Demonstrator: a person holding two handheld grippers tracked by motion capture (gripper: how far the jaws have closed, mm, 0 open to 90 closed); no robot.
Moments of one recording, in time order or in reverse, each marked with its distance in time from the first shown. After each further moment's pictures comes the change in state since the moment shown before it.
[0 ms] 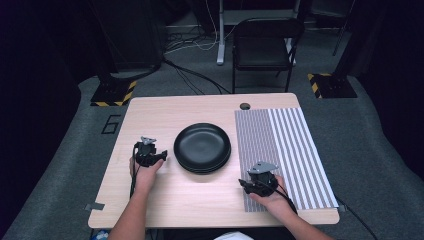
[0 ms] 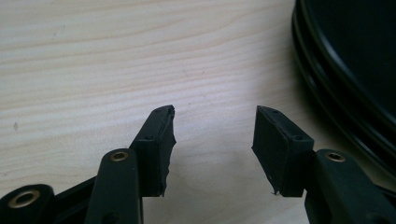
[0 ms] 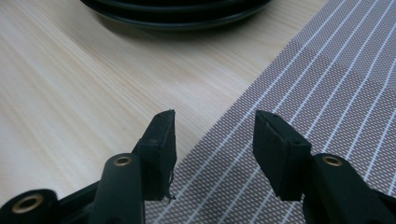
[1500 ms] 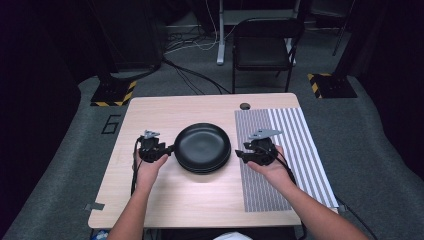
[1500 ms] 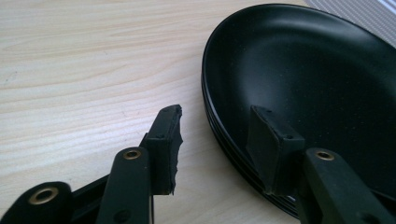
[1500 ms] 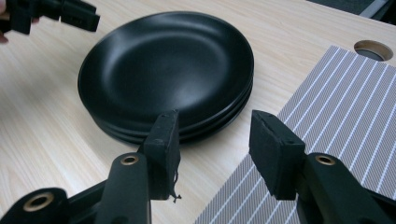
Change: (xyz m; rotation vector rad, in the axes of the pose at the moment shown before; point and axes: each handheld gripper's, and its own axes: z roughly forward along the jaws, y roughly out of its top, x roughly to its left) left arm -0.026 0.028 -0.029 -0.053 -0.141 -0.033; right arm -0.032 0.093 -0.022 -0.075 0.051 0.053
